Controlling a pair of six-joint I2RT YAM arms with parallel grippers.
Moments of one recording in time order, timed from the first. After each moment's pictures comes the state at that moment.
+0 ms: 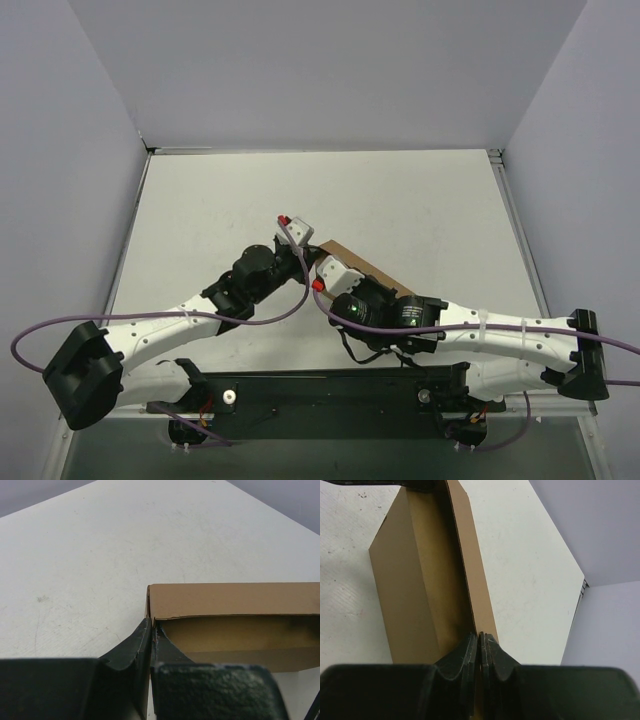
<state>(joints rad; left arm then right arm) -0.85 1.19 0.64 0.38 -0.10 -0.12 1.34 1.20 1.00 -0.72 0.96 0.00</state>
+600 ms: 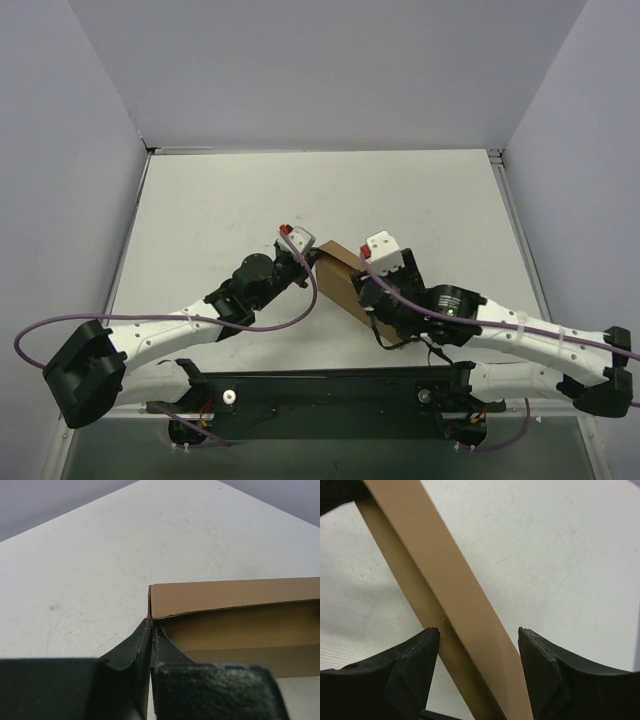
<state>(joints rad) -0.89 1.19 0.57 0.50 -0.16 -0.06 1.25 1.10 1.01 -0.83 0.87 0.38</state>
